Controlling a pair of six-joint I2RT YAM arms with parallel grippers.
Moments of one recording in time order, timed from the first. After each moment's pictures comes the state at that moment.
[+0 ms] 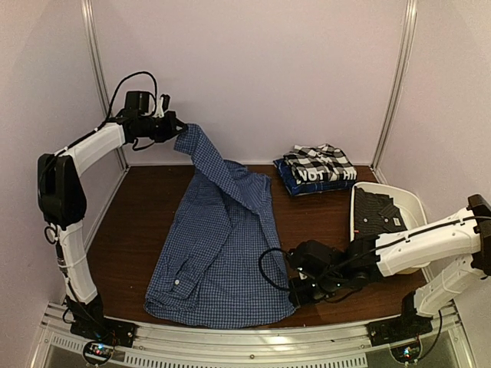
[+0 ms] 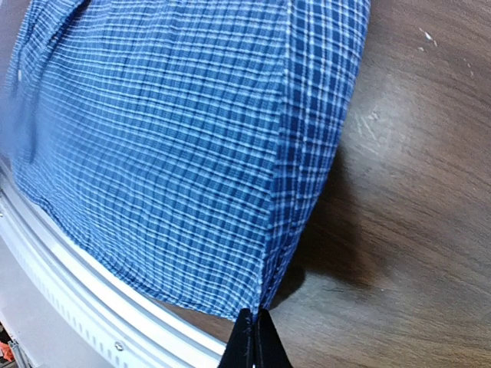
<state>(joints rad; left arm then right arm) -0.22 1.99 1.88 -0.32 0.47 -0.45 1.23 1.42 0.75 -0.43 0.02 0.95</state>
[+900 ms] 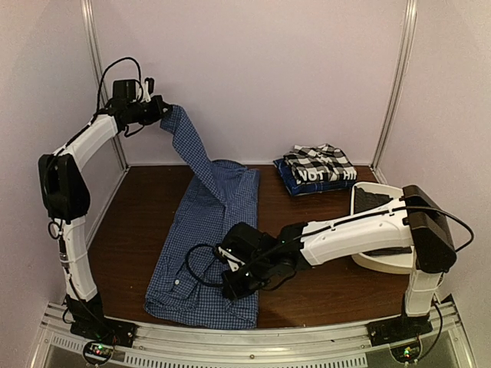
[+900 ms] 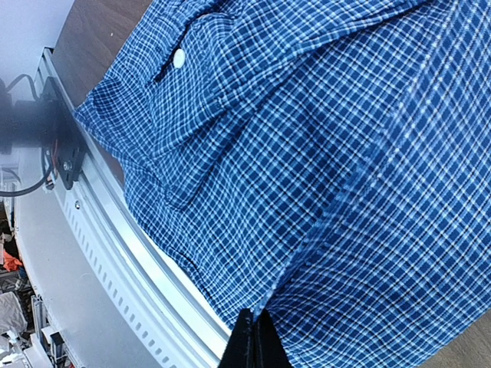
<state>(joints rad) -0.13 2.09 2.11 -0.30 0.42 -0.41 1.24 1.91 1.32 -0.38 -0.21 0.73</state>
